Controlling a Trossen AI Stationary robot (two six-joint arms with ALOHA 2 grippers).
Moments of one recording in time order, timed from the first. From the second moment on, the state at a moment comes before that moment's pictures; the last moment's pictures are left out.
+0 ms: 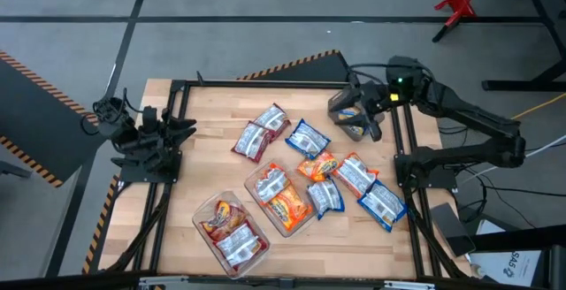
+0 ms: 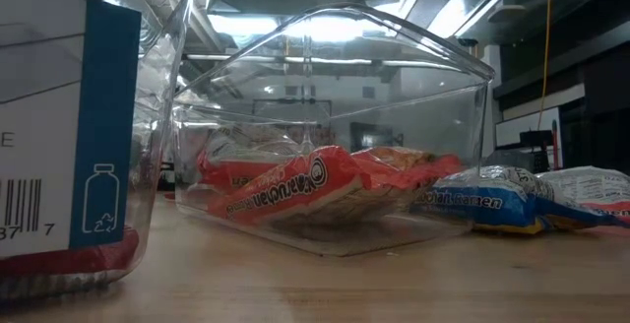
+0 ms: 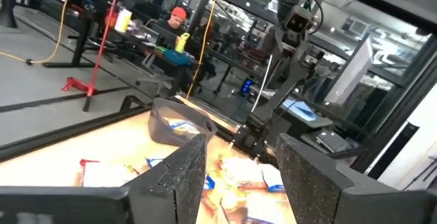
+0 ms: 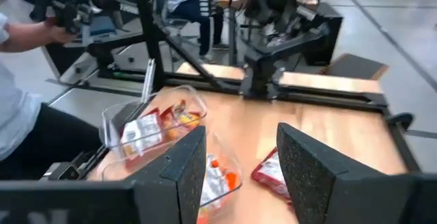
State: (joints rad) left arm -0.76 0.01 0.44 -0.27 -1.08 -0.34; right arm -0.42 1.07 1.15 -0.39 -0.71 -0.18
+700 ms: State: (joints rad) left arm -0.76 0.01 0.33 -0.28 -1.08 -0.44; right arm -0.41 1.05 0.66 0.44 -0.64 0.36
